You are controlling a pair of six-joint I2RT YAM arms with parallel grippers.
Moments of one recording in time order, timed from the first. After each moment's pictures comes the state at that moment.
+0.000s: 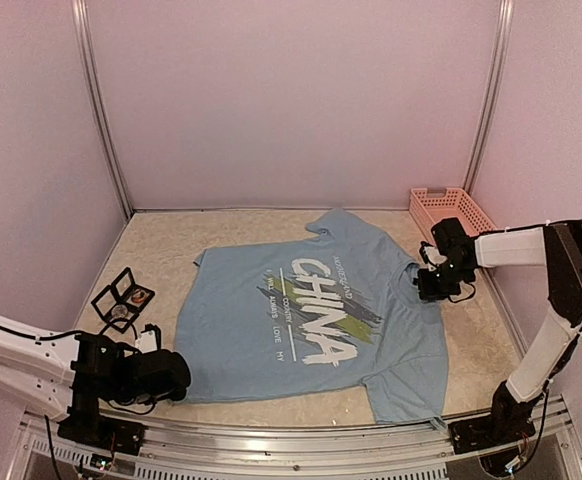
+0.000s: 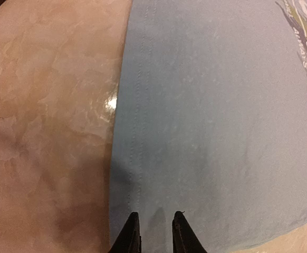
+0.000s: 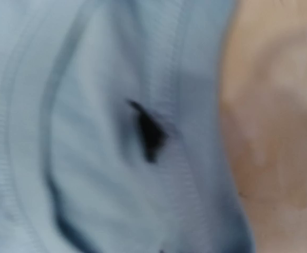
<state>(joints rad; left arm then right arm) -1.28 1.05 0.41 -0.61 -0.52 -1.48 0.22 1.70 0.96 -0.40 -0.04 0.17</state>
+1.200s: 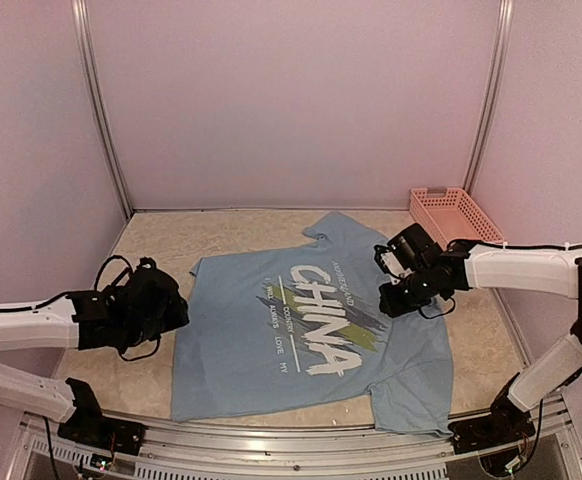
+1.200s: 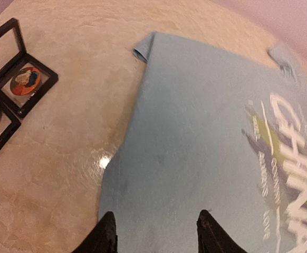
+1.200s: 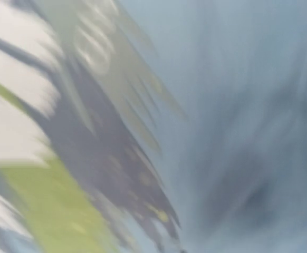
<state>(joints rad) -0.96 1.10 0.55 -0.38 -0.57 -0.99 0.65 1.53 0.93 -0.51 0.05 0.30</state>
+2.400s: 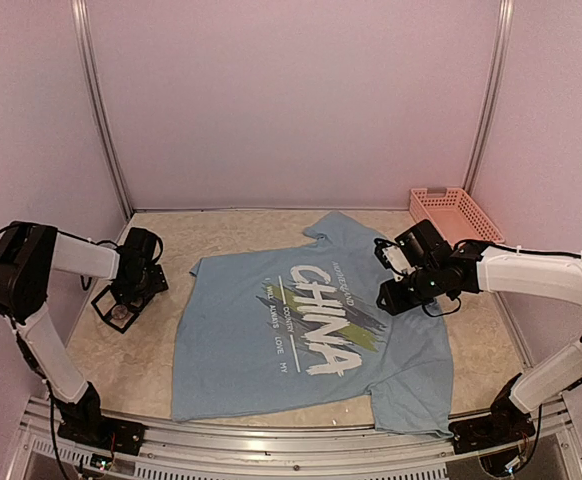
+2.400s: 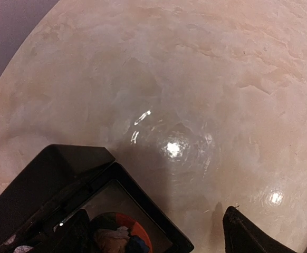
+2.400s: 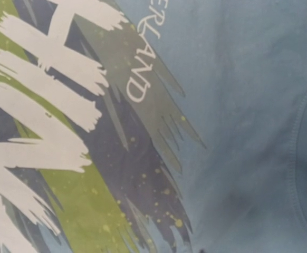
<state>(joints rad) -0.18 1.73 0.86 -0.14 -0.40 -0.58 0.66 1.42 0.92 -0.47 0.03 0.23</state>
